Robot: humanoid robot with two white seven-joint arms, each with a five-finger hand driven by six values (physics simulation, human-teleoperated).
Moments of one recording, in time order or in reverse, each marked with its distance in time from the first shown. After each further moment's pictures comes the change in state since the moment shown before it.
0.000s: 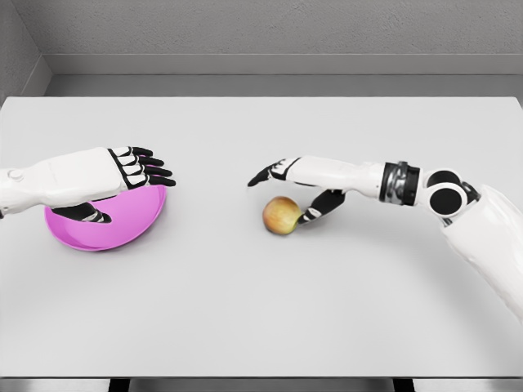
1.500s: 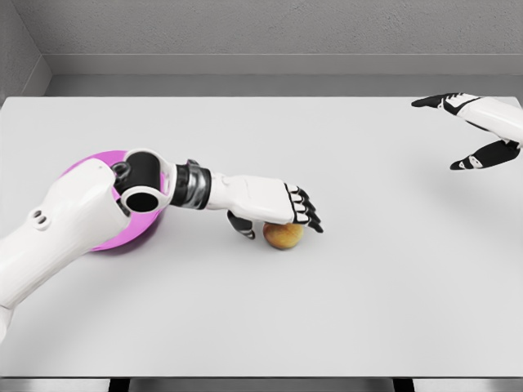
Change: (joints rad) left arm -0.411 -0.635 -0.482 0.356 -0.175 -0.001 -0.205; right arm 0.146 -0.345 -0.420 -0.031 -0.015 0.000 0.000
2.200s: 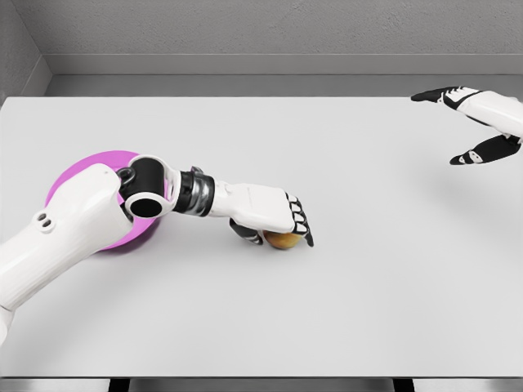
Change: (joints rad) left arm 0.000 0.000 -0.031 0.000 -0.006 0.000 0.000; right arm -0.014 -0.001 0.000 -0.014 0.000 0.000 0.000
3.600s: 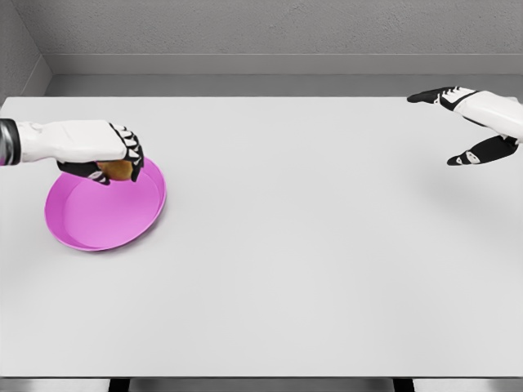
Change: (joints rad) left arm -0.038 0.533 0.137 0.000 0.203 0.000 0.012; right arm 0.005 0.000 0.001 -0.022 0.000 0.000 0.000
